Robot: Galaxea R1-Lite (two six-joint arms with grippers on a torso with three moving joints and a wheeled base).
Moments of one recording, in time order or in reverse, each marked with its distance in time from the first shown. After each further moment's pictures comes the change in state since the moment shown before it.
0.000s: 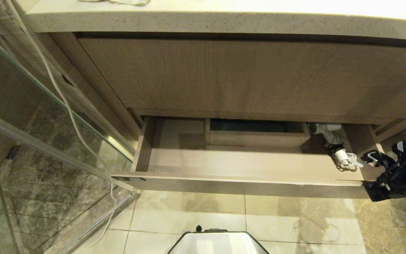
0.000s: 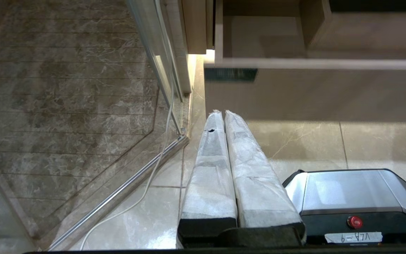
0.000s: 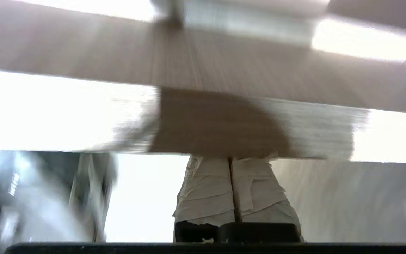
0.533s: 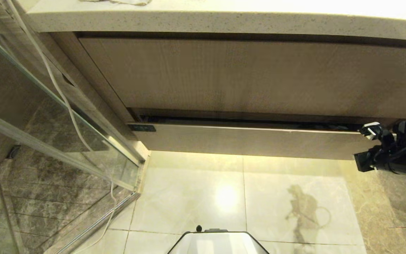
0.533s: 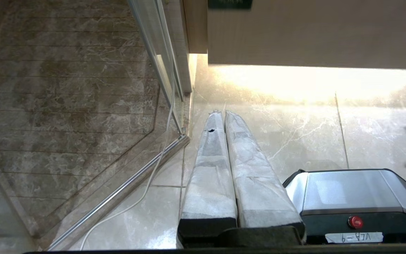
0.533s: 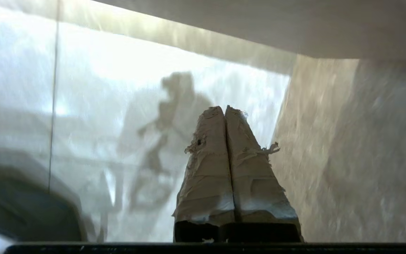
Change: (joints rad) left arm 0.000 0.000 0.000 0.000 0.000 0.000; right arm 0.053 -0.055 -0.006 -0.299 0.077 0.086
